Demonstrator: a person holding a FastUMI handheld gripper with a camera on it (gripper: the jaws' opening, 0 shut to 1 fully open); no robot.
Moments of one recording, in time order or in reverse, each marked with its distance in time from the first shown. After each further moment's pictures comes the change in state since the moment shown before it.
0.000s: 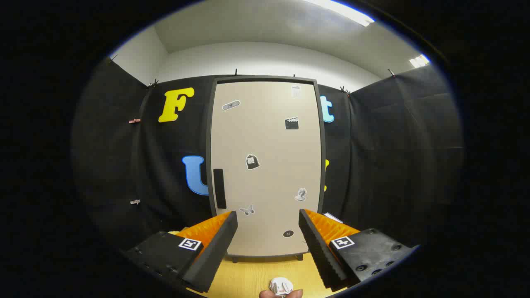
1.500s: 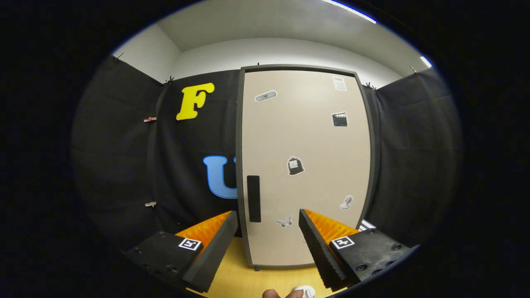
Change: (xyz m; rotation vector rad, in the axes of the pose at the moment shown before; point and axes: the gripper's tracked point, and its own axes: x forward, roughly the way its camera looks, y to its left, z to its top) arm 0.098 0.105 -0.006 0.012 0.024 0.150
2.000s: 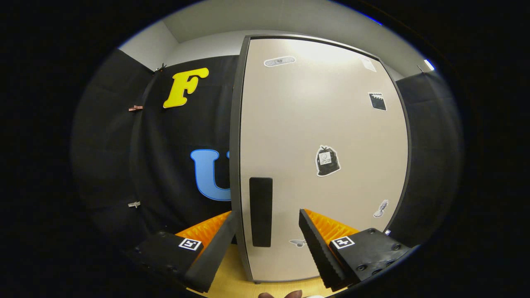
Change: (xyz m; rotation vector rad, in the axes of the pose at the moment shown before) arm 0.122 0.018 -0.034 -0.025 0.019 -0.046
